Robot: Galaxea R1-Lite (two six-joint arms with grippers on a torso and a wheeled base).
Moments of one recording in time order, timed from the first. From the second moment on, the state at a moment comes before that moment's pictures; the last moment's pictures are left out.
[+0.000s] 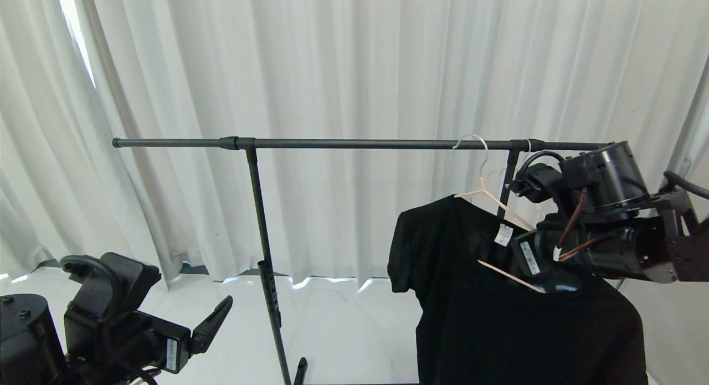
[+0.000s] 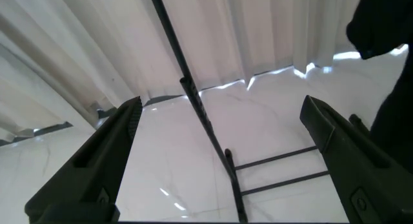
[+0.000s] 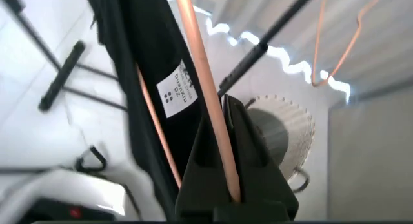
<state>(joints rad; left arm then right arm) -0.33 1.32 -0.08 -0.94 0.19 0.24 0.60 1.63 -1.01 0.06 -0.33 0.04</state>
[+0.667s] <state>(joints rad) -0.34 1.32 -0.08 -0.94 0.19 0.28 0.64 1.76 -1.25 0.07 -0.39 0.14</state>
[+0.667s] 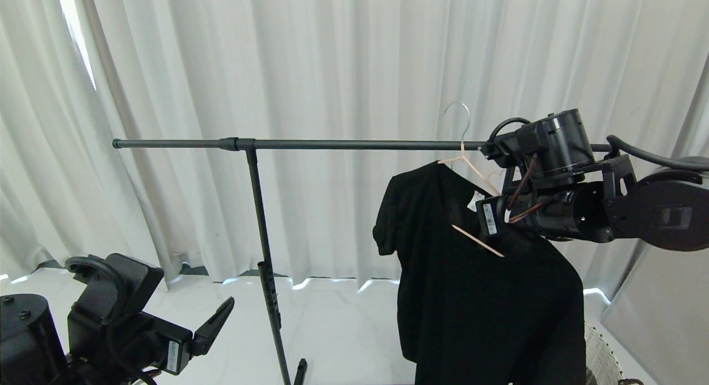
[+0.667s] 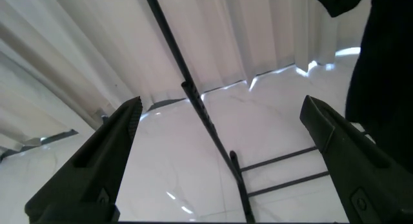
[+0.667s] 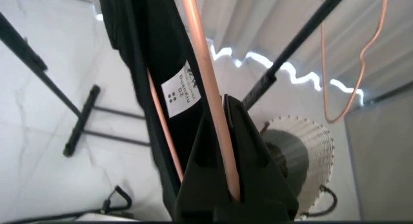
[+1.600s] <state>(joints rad) -0.34 1.32 -0.09 -0.94 0.19 0.28 0.70 1.82 -1.29 0.07 -0.39 0.14</state>
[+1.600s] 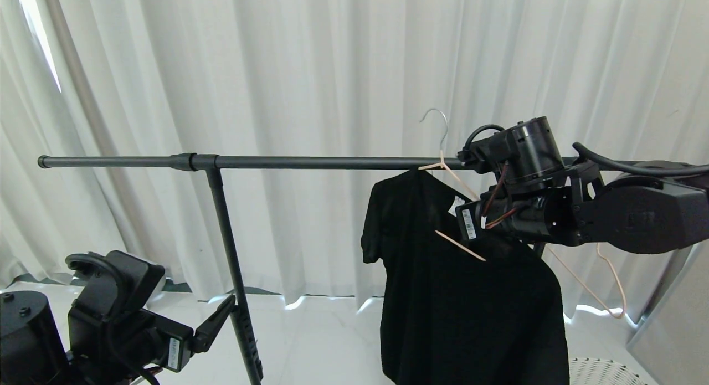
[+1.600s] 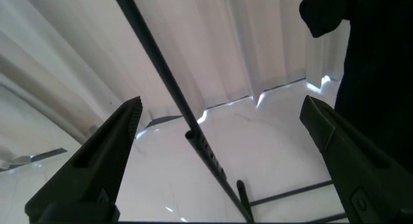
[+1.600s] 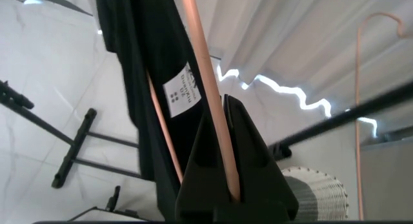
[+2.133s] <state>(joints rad) -0.38 1.33 -0.09 -0.94 0.19 0.27 0.69 1.90 -1.31 0.07 -0.39 0.15</state>
